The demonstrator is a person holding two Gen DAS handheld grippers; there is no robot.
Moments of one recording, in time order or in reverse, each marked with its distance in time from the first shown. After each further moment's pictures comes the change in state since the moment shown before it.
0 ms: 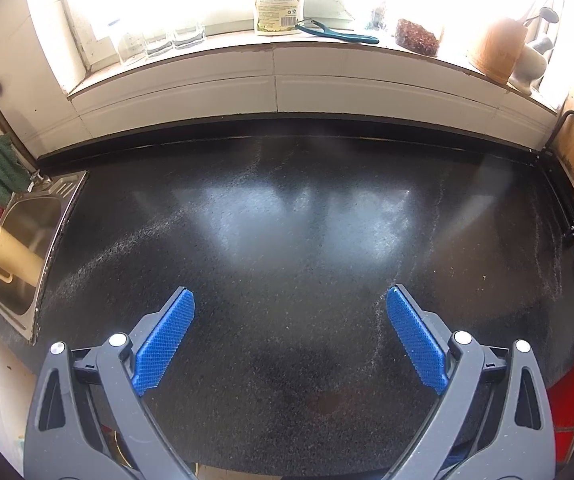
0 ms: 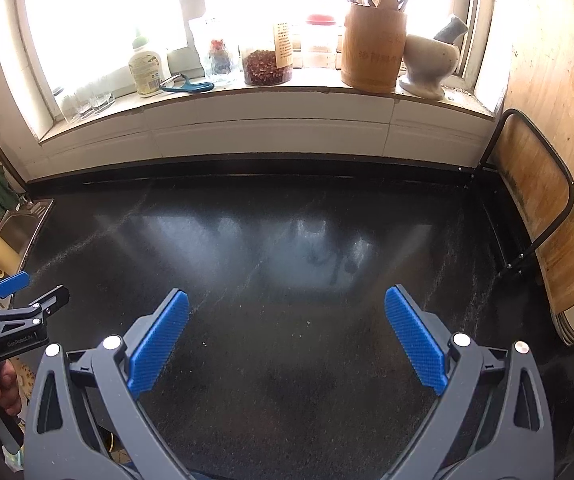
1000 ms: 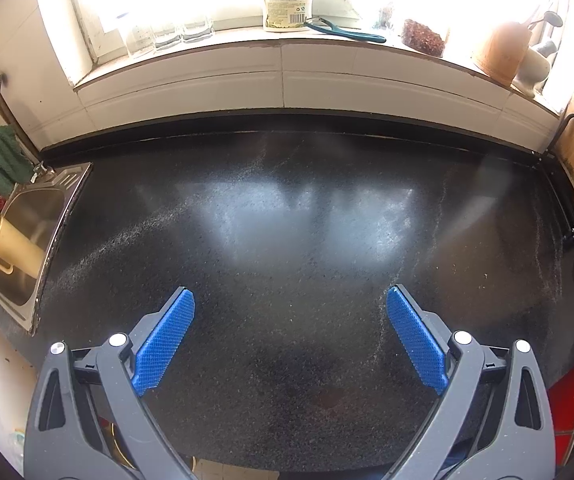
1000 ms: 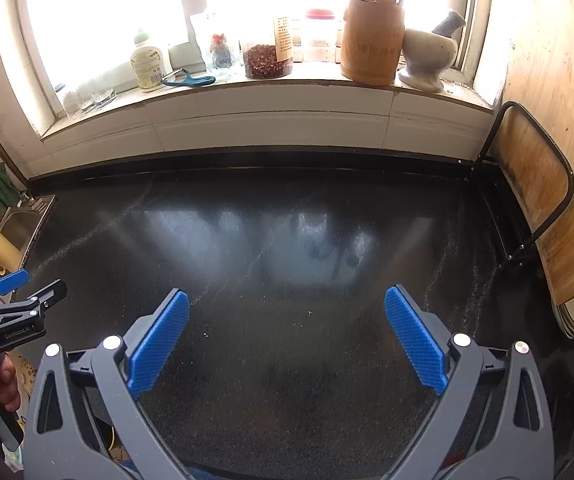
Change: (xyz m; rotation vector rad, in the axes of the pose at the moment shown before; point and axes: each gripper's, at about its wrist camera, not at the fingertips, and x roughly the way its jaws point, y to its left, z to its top) left arm -0.002 0.005 -0.007 -0.014 0.006 0.000; right arm -0.001 0.001 -0.008 0.001 0.010 0.007
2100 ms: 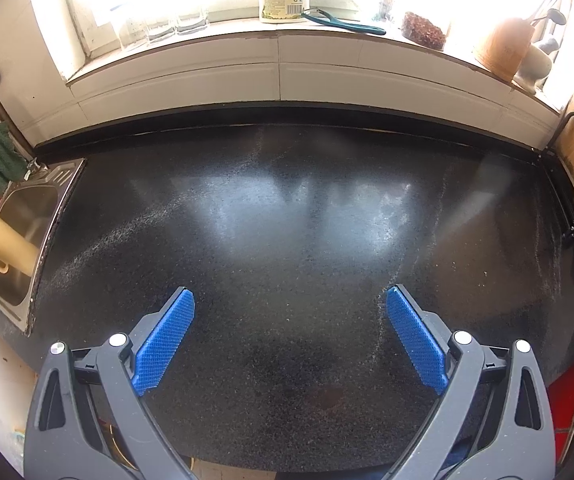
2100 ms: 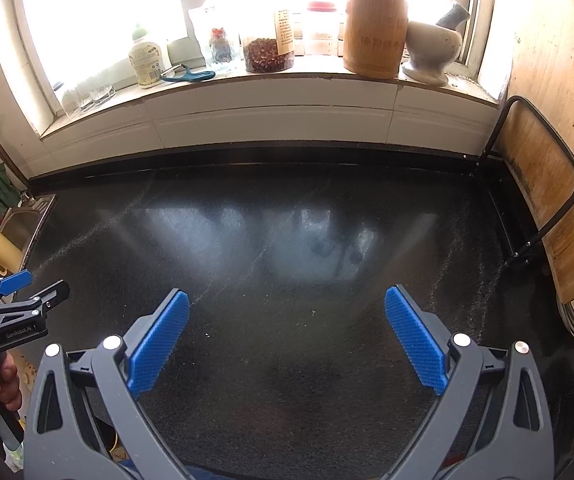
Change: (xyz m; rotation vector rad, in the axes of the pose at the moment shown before) left arm 0.009 0.000 0.005 0.006 0.025 -0.016; right arm 0.013 -0.003 0.005 0.002 0.021 0.016
